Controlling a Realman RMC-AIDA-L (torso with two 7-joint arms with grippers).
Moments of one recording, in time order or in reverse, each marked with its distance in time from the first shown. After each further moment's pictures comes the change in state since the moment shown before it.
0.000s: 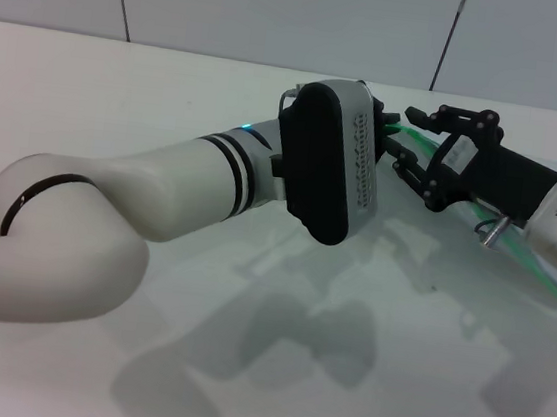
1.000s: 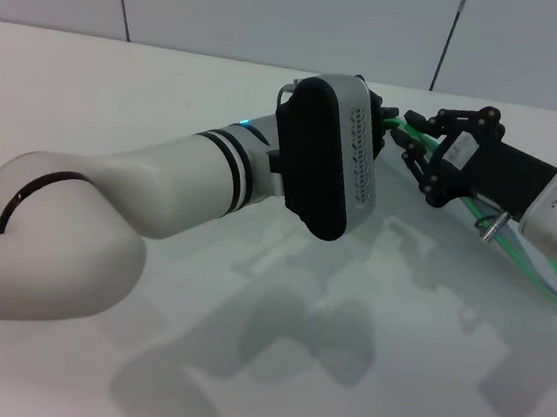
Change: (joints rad) left arm 0.006 0.001 -0.011 0.009 0.004 0.000 0.003; right arm 0.013 0.001 -0.001 0.009 0.000 0.024 0.009
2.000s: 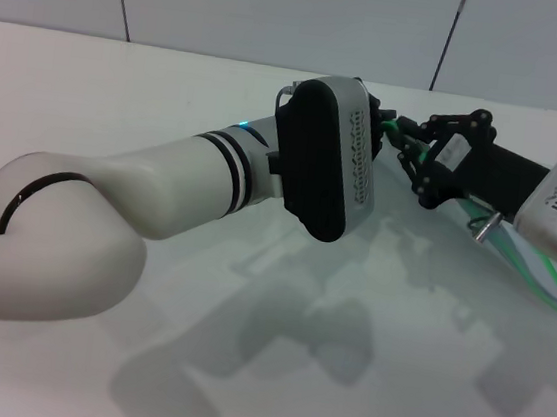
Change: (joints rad) left arm -0.003 -0.002 0.000 -0.009 0.001 0.002 0.000; right arm 0.030 -0.005 -0.014 0.050 0.042 -0.008 -0.006
